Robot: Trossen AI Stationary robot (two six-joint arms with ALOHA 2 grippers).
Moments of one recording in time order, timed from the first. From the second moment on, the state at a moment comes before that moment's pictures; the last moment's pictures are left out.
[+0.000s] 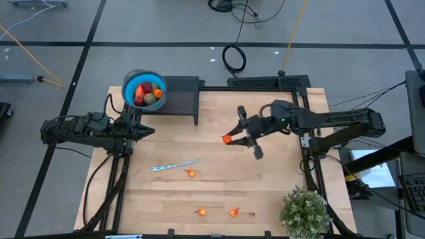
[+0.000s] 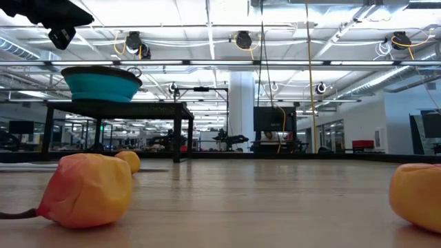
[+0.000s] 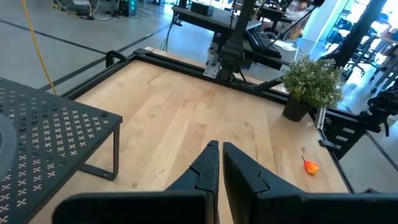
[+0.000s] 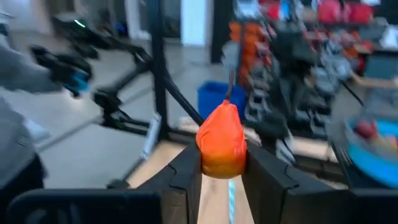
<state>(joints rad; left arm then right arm) -0.10 0.27 0.57 -0.53 -0.18 -0.30 0.00 1.24 1.08 0.12 -0.36 -0.04</state>
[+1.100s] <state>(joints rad) -0.10 0.27 0.57 -0.53 -0.18 -0.27 -0.01 1.21 1.08 0.32 -0.30 0.02</state>
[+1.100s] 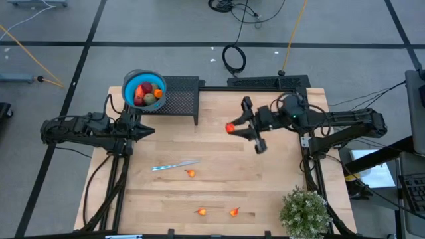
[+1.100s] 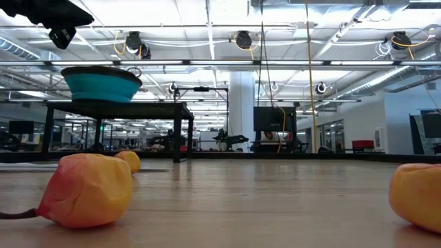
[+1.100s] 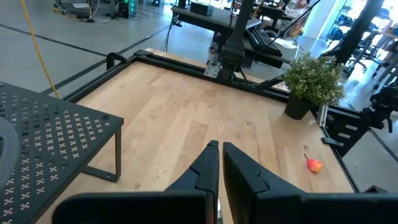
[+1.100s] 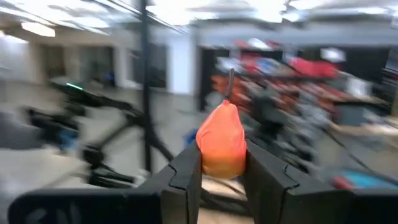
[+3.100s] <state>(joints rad) -0.11 1.36 1.00 0.33 -0.21 -0.06 0.00 1.24 0.76 0.42 -0.19 0.12</state>
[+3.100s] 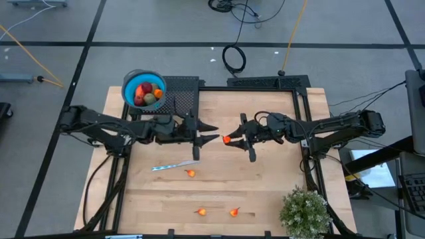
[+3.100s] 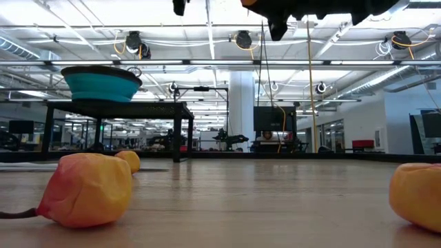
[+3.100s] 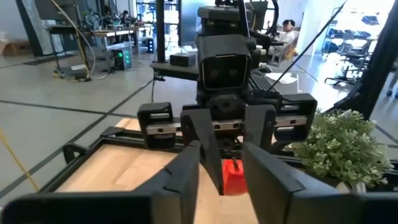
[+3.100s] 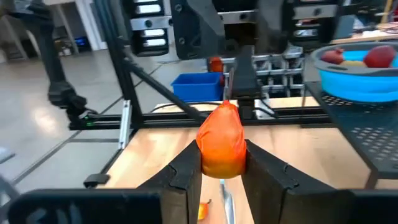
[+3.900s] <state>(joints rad) -0.15 1.54 1.12 0.32 -0.21 -0.10 0.01 1.24 0.76 0.42 -0.27 0.12</state>
